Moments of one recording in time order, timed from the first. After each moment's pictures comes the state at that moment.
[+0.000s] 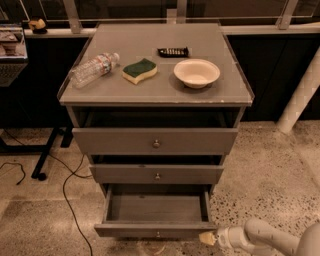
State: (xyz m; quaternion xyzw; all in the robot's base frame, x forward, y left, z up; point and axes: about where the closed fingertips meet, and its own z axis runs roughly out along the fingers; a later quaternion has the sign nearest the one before) arm 0.457 -0.220 0.195 -0.14 0.91 0.34 0.19
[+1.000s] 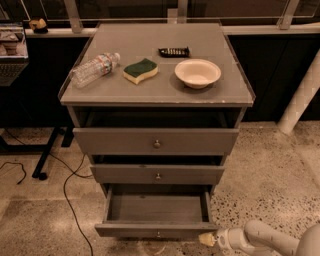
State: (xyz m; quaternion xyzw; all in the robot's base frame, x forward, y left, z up) arm 0.449 -0.223 0.187 -0.12 0.91 0.34 0.18
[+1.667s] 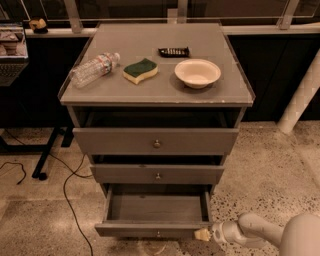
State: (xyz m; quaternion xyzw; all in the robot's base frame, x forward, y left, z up) arm 0.473 -0.205 0.179 -0.15 0.91 0.35 0.17
